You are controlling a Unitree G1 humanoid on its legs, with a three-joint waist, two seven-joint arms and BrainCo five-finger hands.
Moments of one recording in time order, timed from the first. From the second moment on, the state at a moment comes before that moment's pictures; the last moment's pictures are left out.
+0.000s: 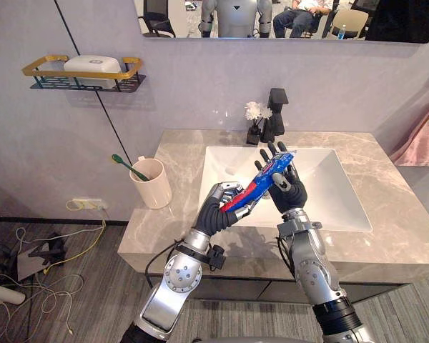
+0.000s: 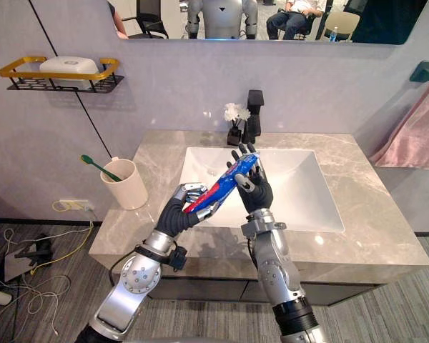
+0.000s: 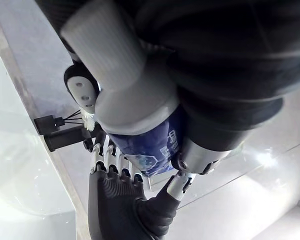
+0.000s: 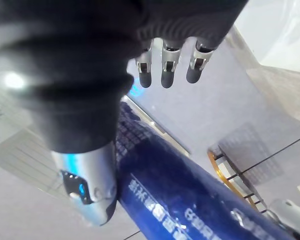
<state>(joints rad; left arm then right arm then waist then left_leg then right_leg) 0.04 0.16 -0.47 -0.29 0.20 -0.14 0.11 -0.12 -0.09 0.25 -0.02 0.87 -0.16 0.12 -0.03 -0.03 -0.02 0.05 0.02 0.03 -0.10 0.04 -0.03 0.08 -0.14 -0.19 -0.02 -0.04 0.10</state>
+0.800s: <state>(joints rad) 0.07 0.14 -0.46 -0.25 0.18 -0.13 0.14 -0.12 -0.08 0.32 -0.02 0.90 -0.14 0.16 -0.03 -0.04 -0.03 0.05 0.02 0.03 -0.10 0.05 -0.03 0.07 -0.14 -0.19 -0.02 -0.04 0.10</state>
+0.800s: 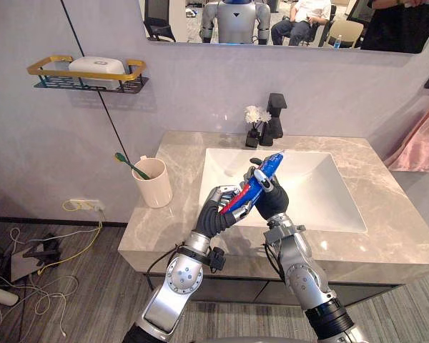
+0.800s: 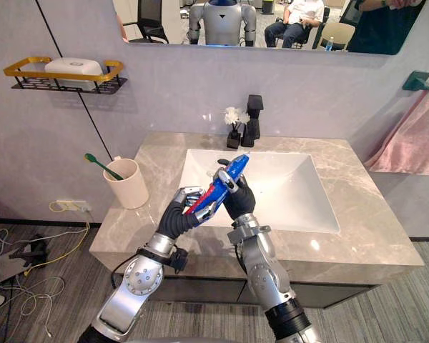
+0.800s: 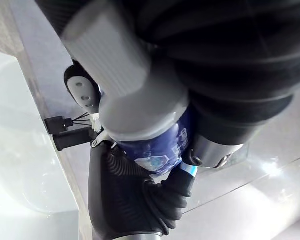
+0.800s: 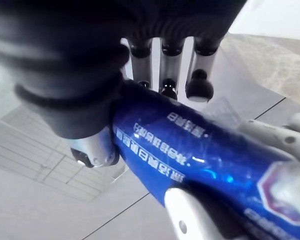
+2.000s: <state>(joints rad) 0.37 -0.02 0.39 -0.46 0.00 -0.23 0.28 -0.06 -0.08 -0.09 -0.23 0.79 -0.15 0.13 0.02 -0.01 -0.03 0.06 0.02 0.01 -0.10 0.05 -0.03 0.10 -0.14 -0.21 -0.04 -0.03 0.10</state>
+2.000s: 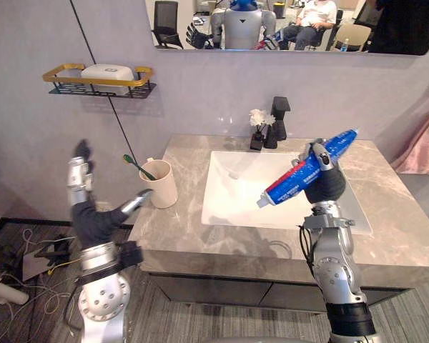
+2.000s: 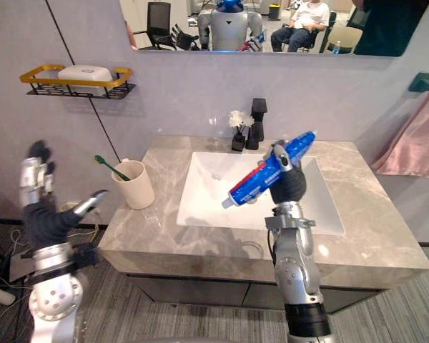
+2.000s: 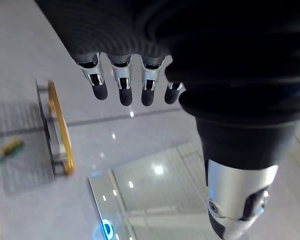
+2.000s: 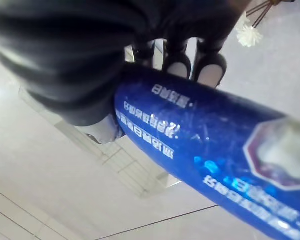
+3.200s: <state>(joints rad) 0.30 0.03 0.15 0.73 -0.08 -0.09 0.06 -0.16 -0.12 0.00 -0.21 0.62 -0.18 0.08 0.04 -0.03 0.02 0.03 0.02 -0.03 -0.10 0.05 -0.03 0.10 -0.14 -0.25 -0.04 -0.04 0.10</state>
